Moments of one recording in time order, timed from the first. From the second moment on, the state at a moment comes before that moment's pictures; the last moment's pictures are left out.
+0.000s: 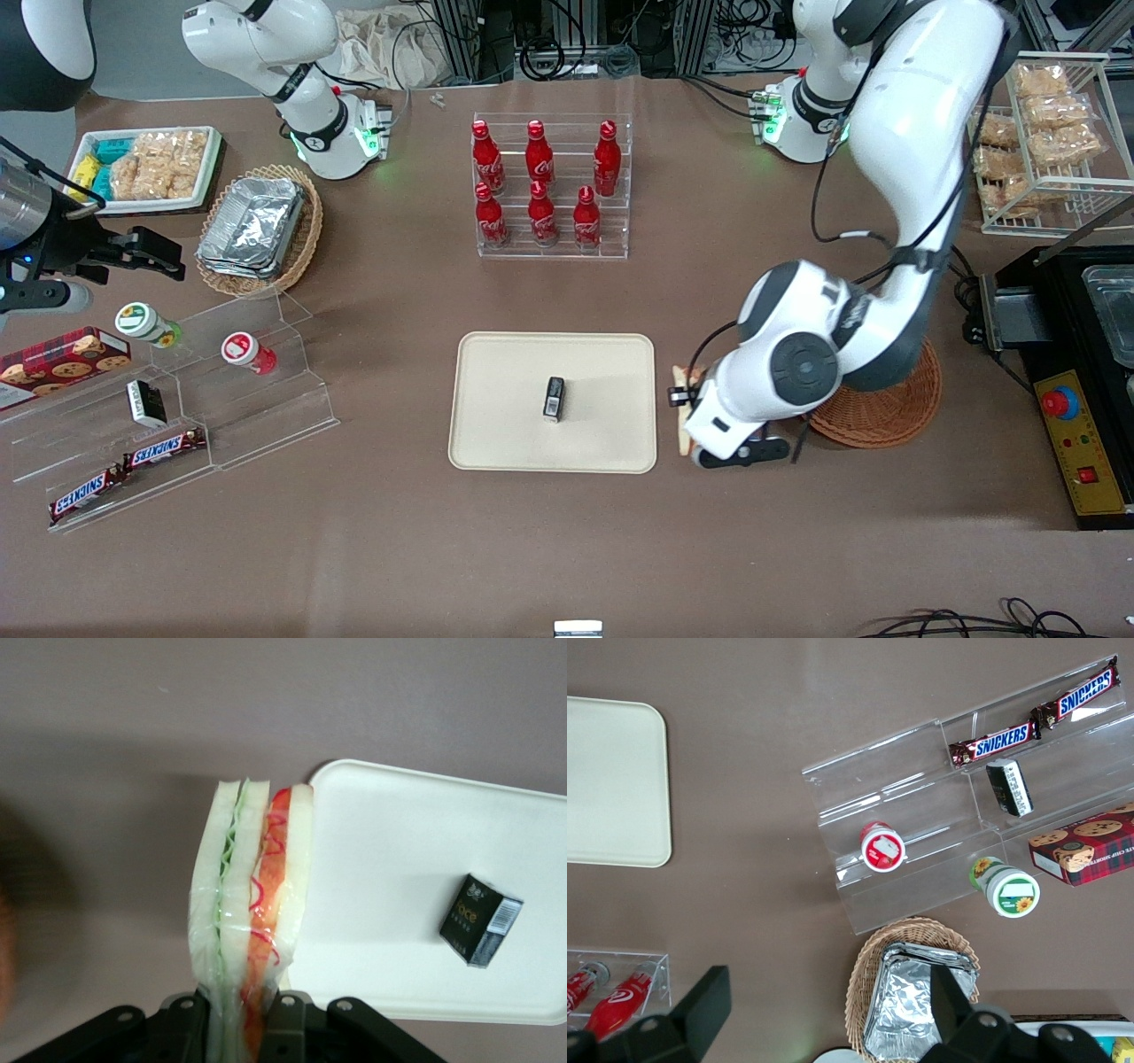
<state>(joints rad) -0.18 0.78 -0.40 -1.23 0.10 1.90 -0.64</state>
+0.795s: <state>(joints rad) -0.29 0.91 -0.40 -1.23 0.18 2.01 -0.70</state>
